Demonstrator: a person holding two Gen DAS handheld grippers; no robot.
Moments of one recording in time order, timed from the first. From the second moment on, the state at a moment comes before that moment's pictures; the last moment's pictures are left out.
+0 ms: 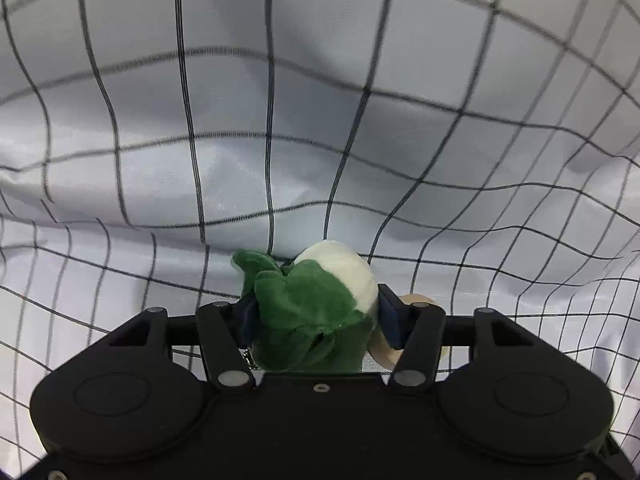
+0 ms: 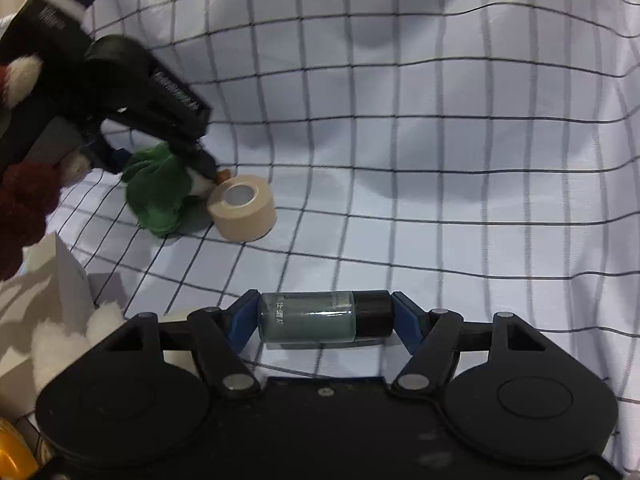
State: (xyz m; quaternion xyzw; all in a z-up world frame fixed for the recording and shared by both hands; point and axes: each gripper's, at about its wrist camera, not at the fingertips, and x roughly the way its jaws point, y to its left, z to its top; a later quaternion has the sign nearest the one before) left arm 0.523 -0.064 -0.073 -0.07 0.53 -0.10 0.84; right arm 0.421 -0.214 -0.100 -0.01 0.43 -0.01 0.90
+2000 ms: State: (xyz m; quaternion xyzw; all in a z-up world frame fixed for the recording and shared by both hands) left arm 0.097 -0.033 0.003 0.01 0.45 -0.15 0.88; right arm 0.022 -0.195 0.006 0.08 0.38 -0.02 0.92
